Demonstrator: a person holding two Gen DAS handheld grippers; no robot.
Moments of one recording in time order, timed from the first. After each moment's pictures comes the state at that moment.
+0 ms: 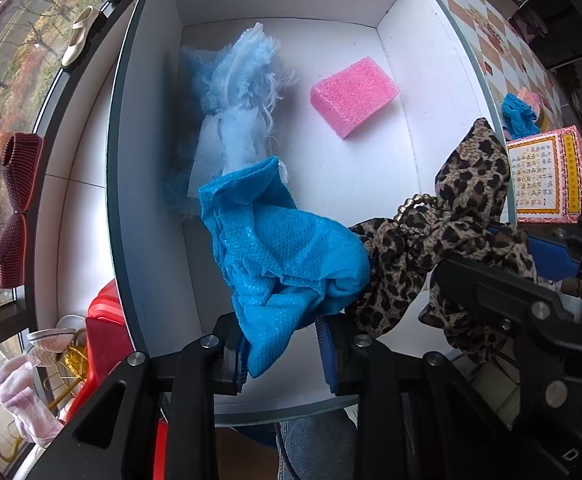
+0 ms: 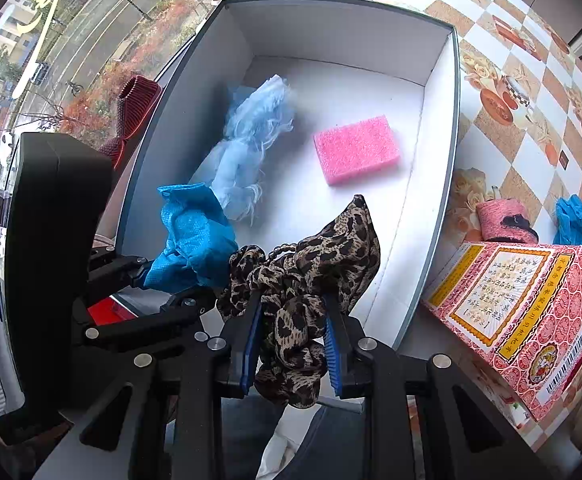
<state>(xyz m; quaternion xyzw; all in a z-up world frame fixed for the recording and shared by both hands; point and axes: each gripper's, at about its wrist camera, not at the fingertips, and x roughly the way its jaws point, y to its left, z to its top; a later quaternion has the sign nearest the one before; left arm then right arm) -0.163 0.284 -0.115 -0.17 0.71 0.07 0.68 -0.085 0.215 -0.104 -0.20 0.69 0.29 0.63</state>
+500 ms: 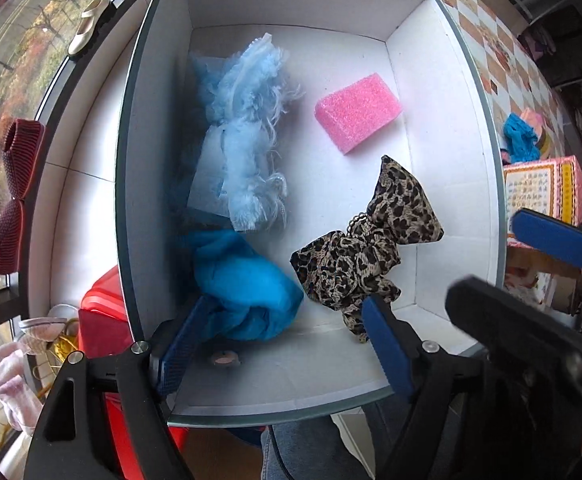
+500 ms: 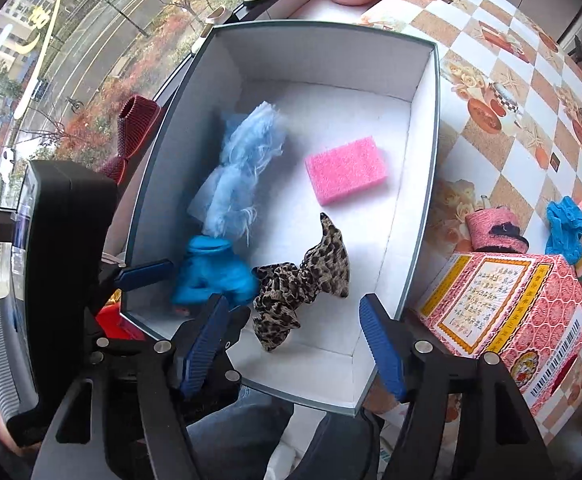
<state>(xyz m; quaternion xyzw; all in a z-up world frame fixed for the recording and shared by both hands) -0.158 0.291 -0.111 -0.21 0.70 0.08 0.68 -0.074 0.210 -0.089 -0.18 0.68 0.28 0.65</state>
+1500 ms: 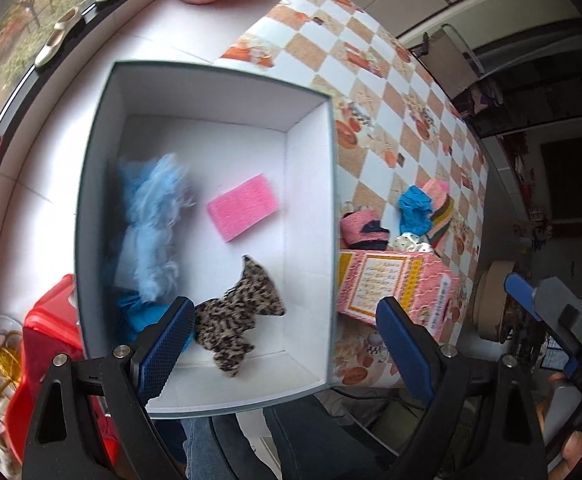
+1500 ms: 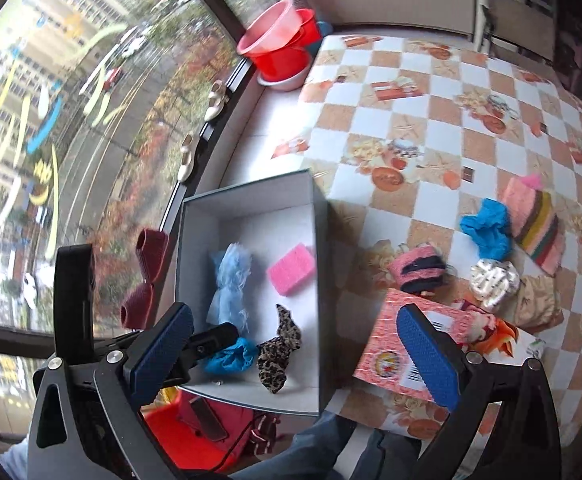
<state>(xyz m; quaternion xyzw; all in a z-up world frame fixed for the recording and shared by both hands) -0.097 0.288 -0.024 -0.31 0.63 0.01 0.71 -0.012 0.107 0.023 0.03 0.62 0.21 0.76</state>
